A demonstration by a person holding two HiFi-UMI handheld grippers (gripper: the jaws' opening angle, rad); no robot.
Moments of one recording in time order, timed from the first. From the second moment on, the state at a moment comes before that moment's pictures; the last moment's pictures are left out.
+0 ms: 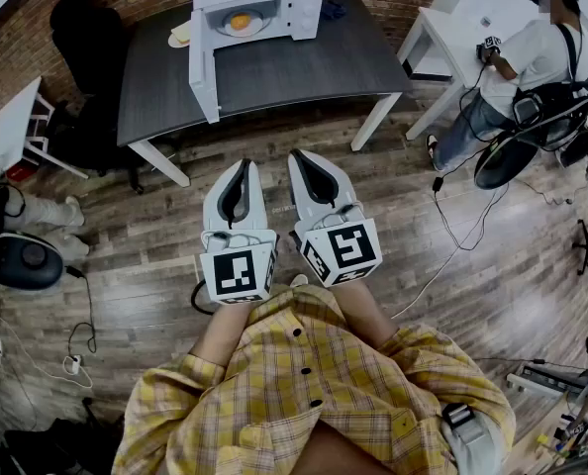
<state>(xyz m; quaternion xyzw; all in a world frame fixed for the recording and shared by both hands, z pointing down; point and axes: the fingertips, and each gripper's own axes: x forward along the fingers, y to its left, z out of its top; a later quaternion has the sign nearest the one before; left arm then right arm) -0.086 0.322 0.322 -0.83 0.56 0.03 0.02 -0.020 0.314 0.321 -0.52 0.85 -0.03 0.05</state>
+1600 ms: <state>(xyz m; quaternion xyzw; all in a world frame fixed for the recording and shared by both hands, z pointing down) -0.041 0.155 0.355 -0.81 0.58 0.02 -0.01 0.029 0.151 0.342 -0.52 0.85 -0.03 0.03</state>
